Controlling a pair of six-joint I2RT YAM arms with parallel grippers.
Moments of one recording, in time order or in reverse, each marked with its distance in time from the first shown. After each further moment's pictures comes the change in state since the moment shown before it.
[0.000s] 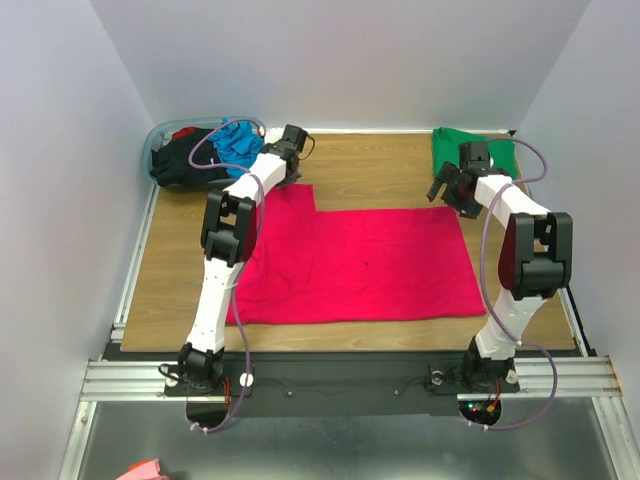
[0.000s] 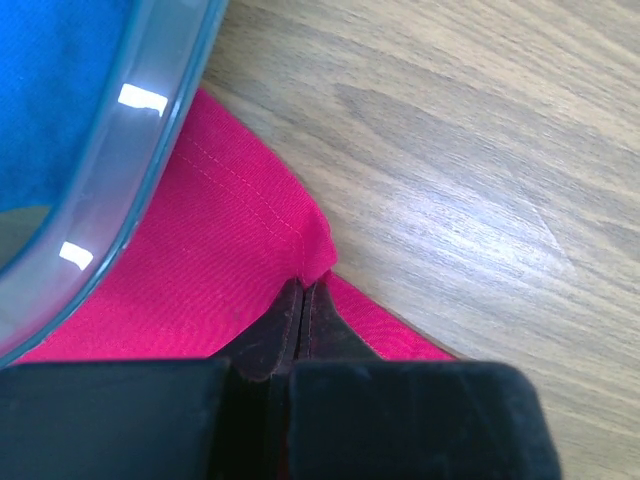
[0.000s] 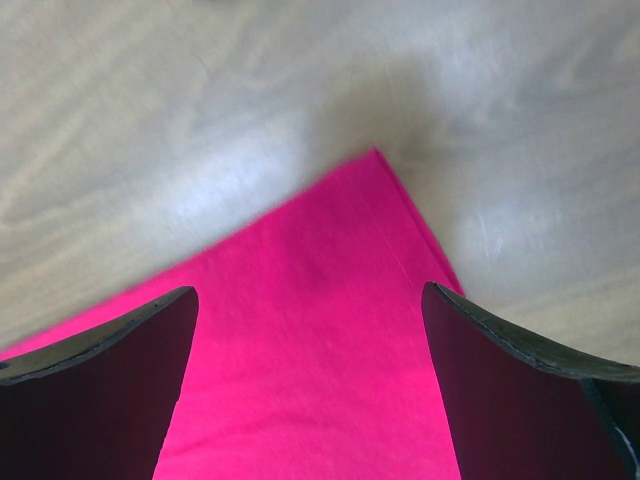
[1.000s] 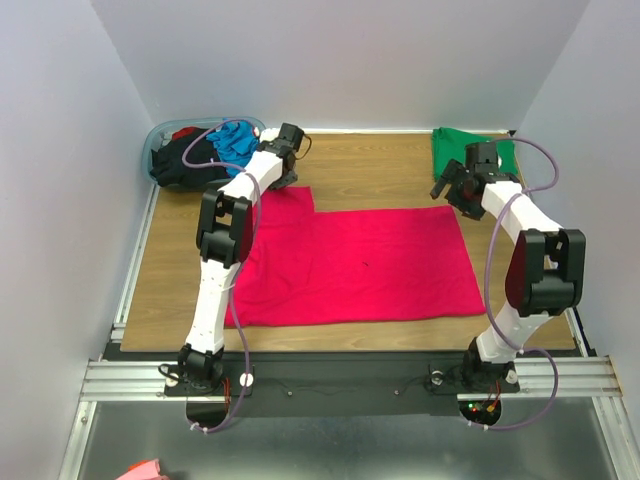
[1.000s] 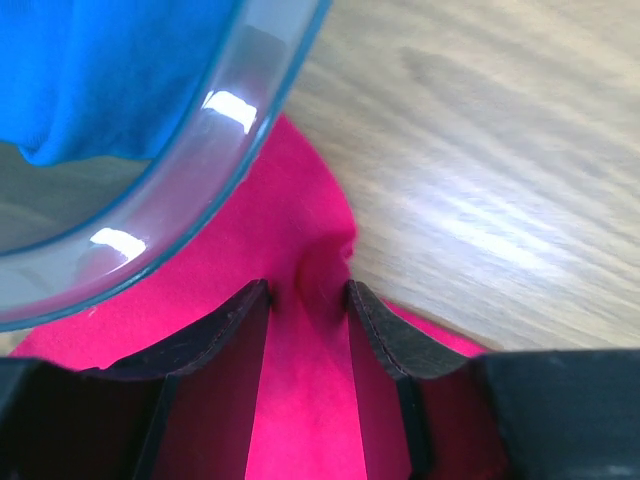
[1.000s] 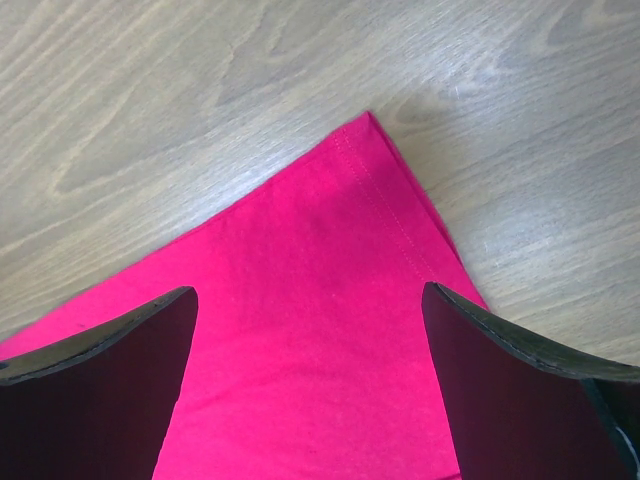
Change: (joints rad) left arm 0.006 -0.060 -0.057 -0.058 -0.008 -0.021; right arm 0.000 -0.125 -0.053 0.003 -0.013 0.035
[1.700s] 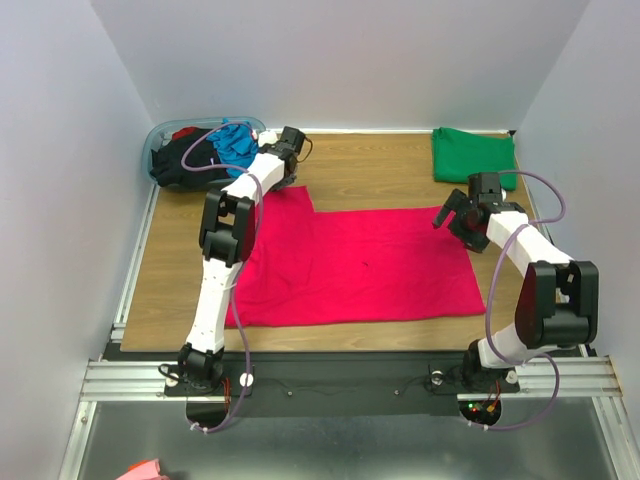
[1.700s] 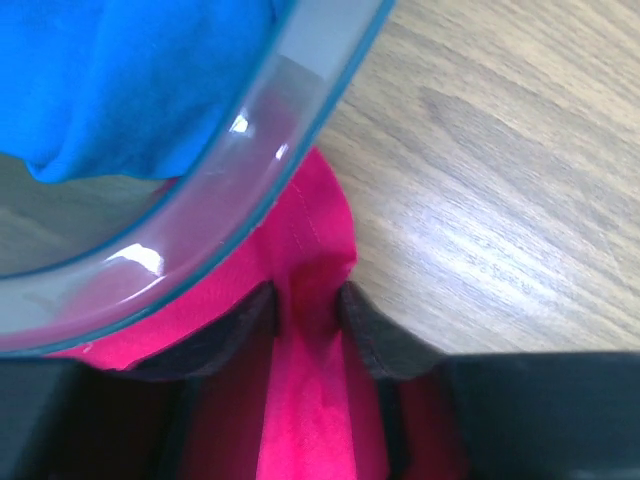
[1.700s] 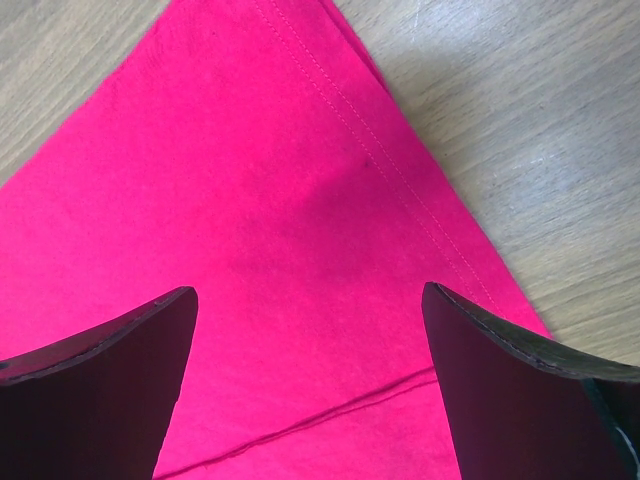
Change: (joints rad) left arm 0.000 0.048 0.037 0.001 -0.064 -0.064; right arm 0.000 -0.216 -0.295 -0.017 -0.014 0.072
